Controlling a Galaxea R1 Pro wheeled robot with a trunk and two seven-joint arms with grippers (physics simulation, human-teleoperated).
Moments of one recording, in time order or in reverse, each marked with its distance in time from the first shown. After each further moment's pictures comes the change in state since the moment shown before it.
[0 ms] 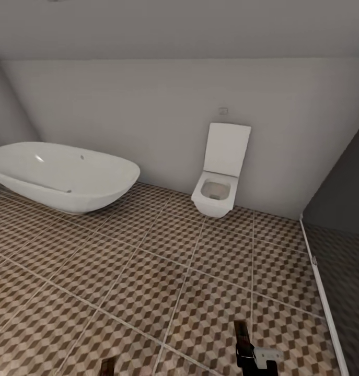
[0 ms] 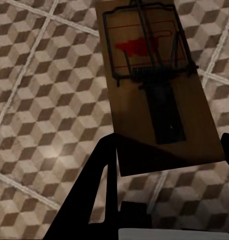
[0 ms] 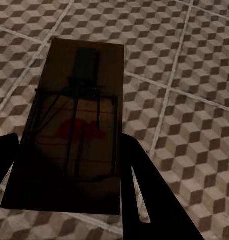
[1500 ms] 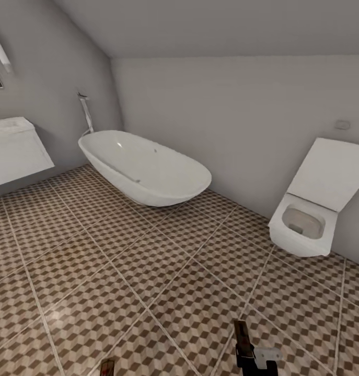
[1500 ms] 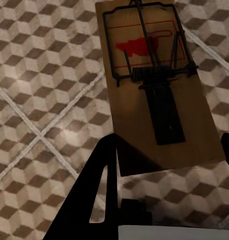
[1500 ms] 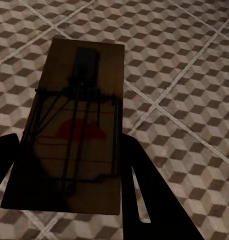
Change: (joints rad) left arm 0.000 0.000 0.001 0.000 0.000 0.001 0.001; right arm 0.000 0.000 -0.001 0.001 0.001 -0.002 0.000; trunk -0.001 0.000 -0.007
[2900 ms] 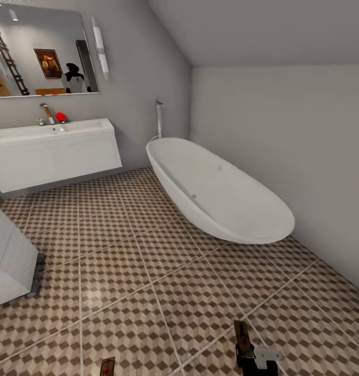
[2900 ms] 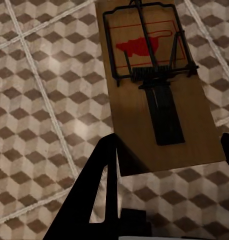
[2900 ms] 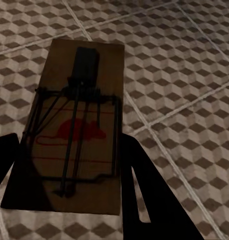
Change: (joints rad) left arm 0.000 0.000 0.000 0.000 0.000 0.000 0.000; right arm 0.000 0.000 0.000 0.000 0.000 0.000 -0.001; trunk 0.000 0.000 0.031
